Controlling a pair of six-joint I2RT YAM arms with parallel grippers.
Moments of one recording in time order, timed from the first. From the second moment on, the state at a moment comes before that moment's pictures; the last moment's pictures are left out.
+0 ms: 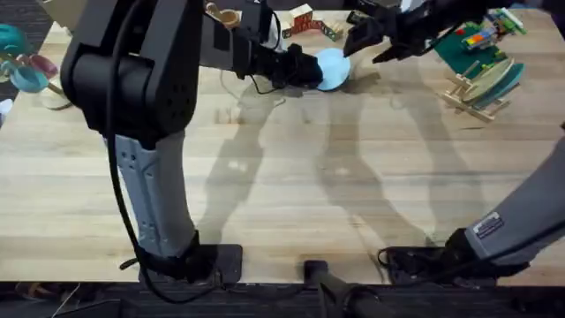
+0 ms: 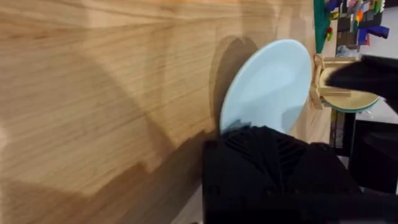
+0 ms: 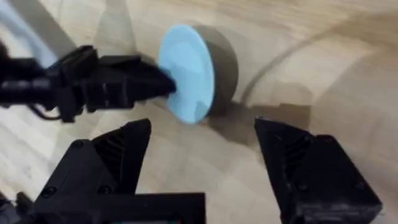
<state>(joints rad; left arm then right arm) -0.27 2.18 1.31 0.02 0.80 -0.58 0.03 1.98 1.60 -0.80 -0.53 -0.03</state>
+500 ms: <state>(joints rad) -0.27 2.18 1.31 0.02 0.80 -0.58 0.09 2.10 1.60 -0.58 -0.53 0.03</state>
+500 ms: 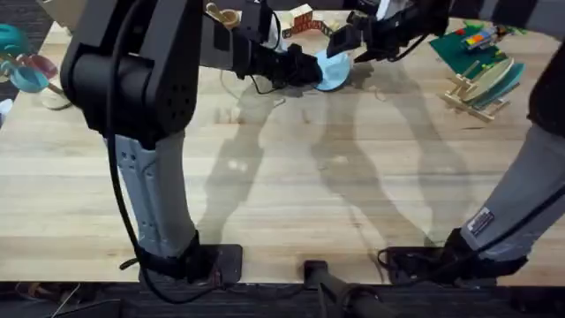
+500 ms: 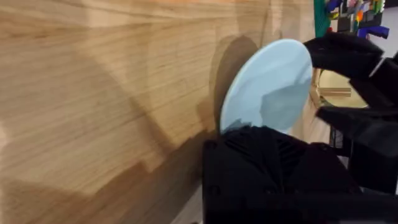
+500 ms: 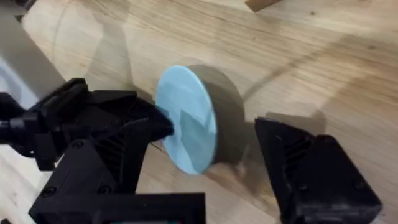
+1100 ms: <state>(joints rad) -0.26 2.18 1.31 0.02 0.81 -0.58 0.10 2.13 1.60 -0.58 -0.57 0.11</state>
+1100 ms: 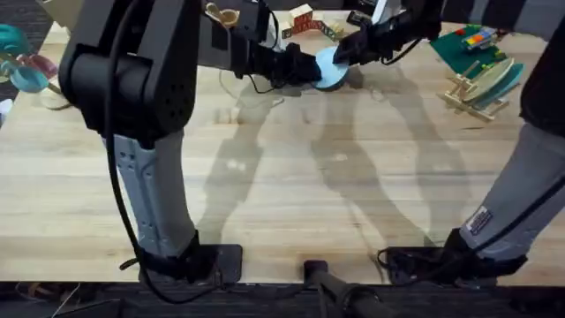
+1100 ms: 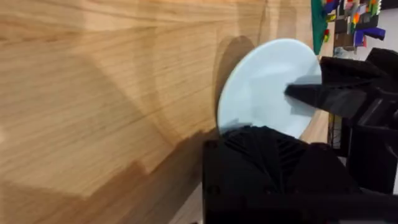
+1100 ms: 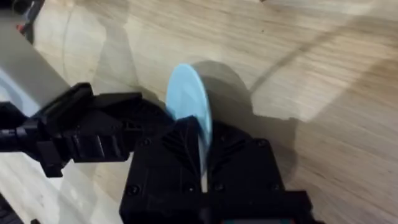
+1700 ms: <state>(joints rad) -0.26 2.17 1.31 0.00 0.82 -0.53 0.11 2.08 1.60 -0.69 -0.57 0.05</state>
